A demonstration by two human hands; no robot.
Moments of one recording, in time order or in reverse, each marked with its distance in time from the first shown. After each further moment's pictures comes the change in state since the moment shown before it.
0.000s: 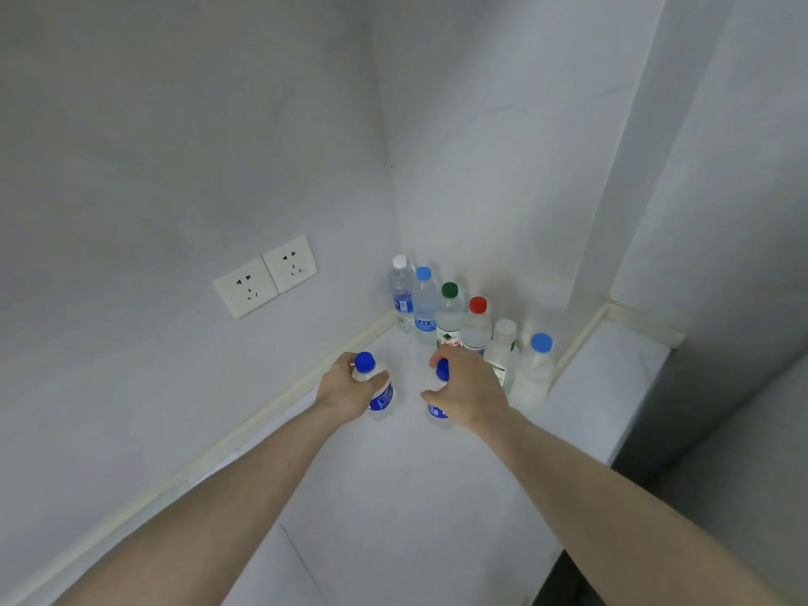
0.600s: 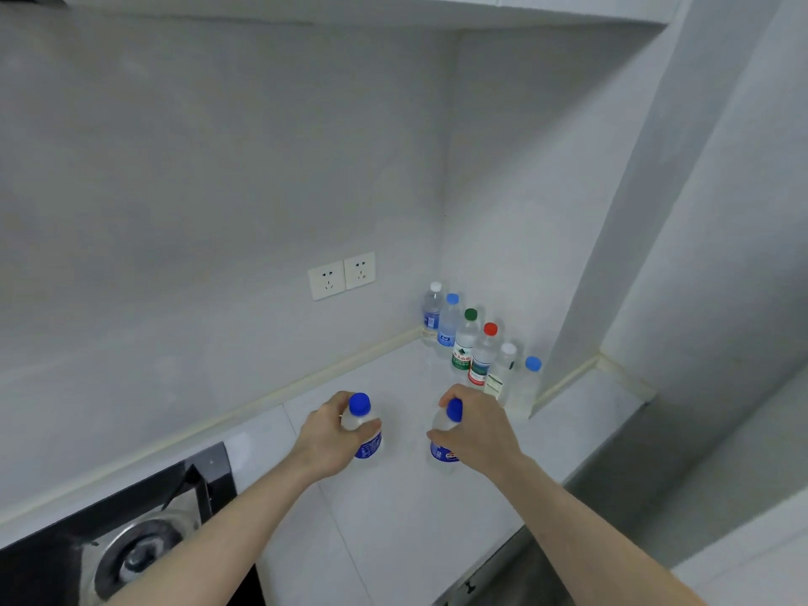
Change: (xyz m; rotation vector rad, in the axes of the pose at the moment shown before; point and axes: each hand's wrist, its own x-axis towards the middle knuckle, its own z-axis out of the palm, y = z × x) left_hand -0.223 -0.030 -0.078 0.019 0.051 0.092; right_hand -0.166 -0.060 -0.062 0.006 -0.087 -0.099
